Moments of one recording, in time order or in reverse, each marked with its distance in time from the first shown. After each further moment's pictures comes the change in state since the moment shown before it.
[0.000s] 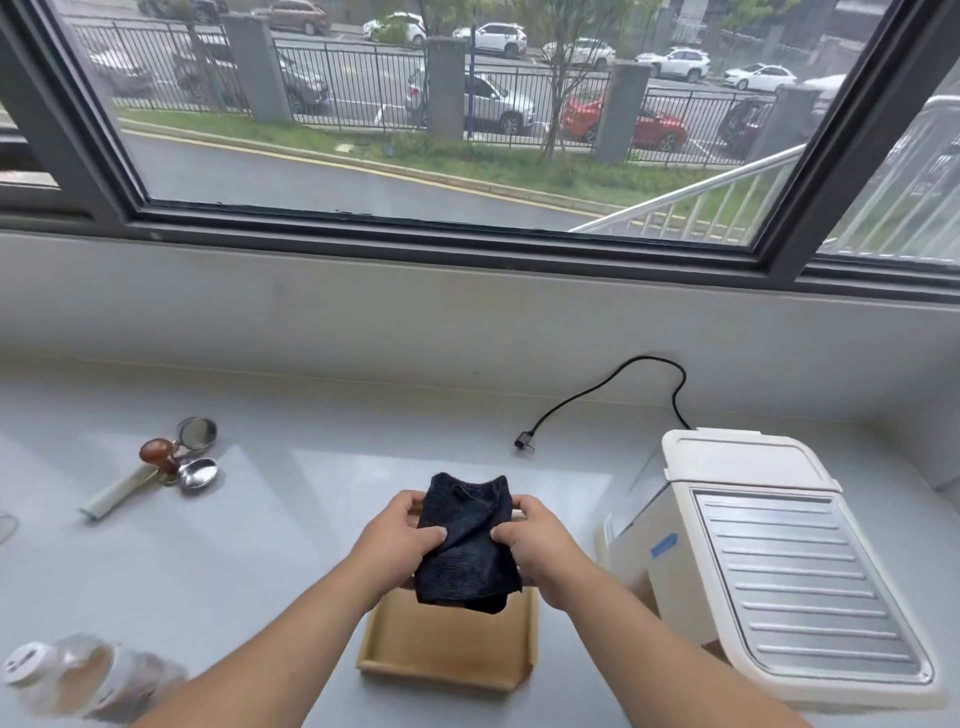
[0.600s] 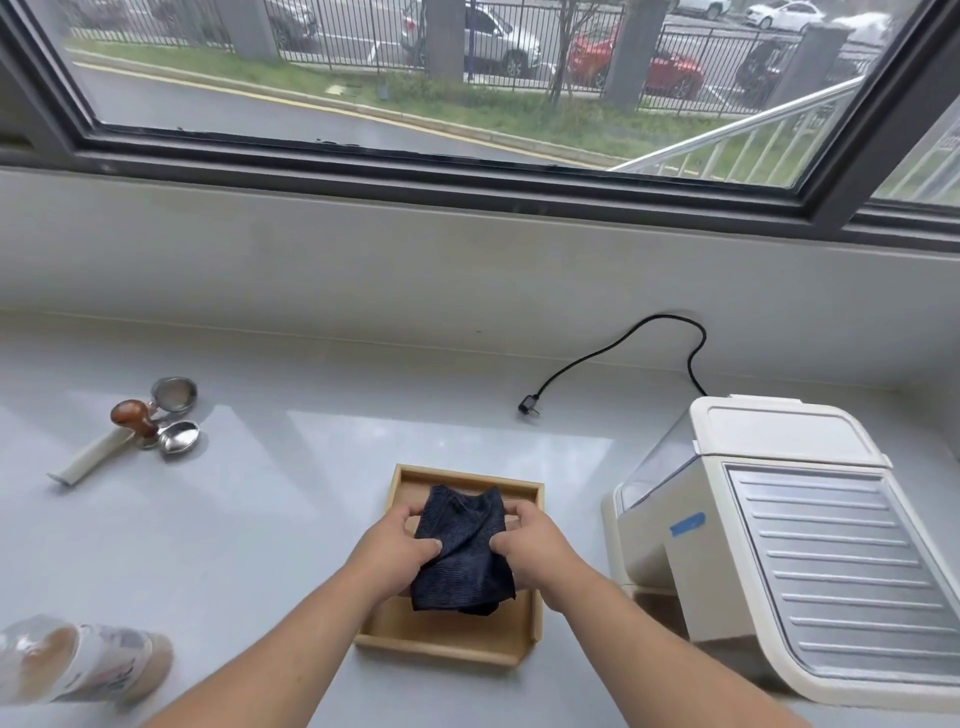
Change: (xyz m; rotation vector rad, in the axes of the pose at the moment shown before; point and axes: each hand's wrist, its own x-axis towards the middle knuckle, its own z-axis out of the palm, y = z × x) left_hand 0.036 -0.064 0.016 0.092 -0.010 -0.109; right_hand 0.037 0.053 0.011 -0.100 -0.005 0.090
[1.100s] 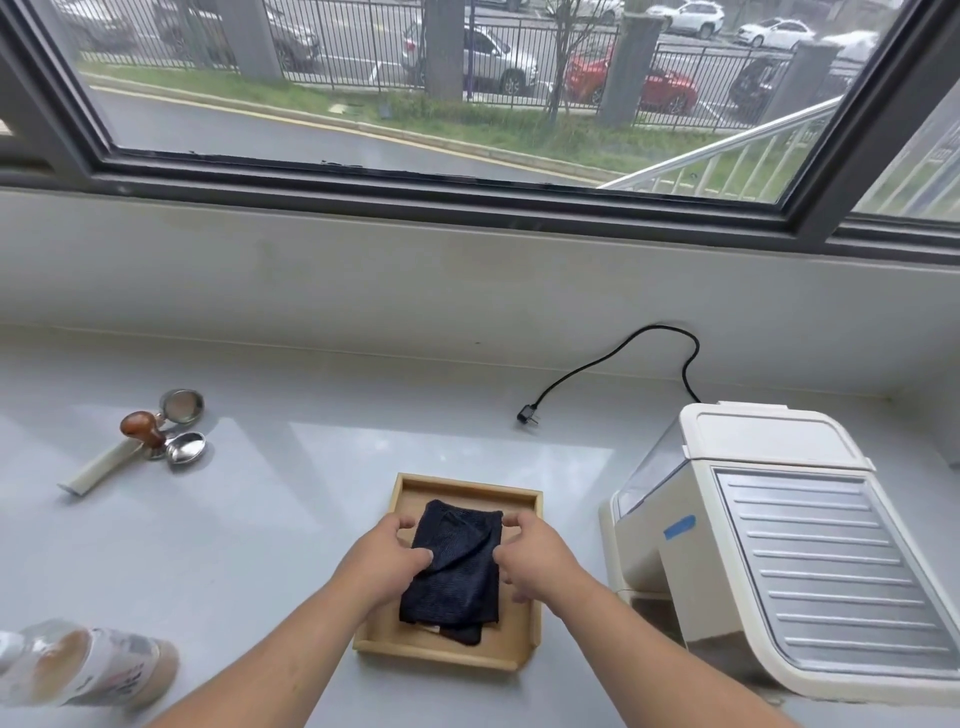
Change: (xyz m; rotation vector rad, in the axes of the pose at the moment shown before) left_hand -0.003 -0.006 -0.012 0.202 0.060 0.023; right_hand -0.009 -0.002 -0.002 -0.191 0.036 0.024
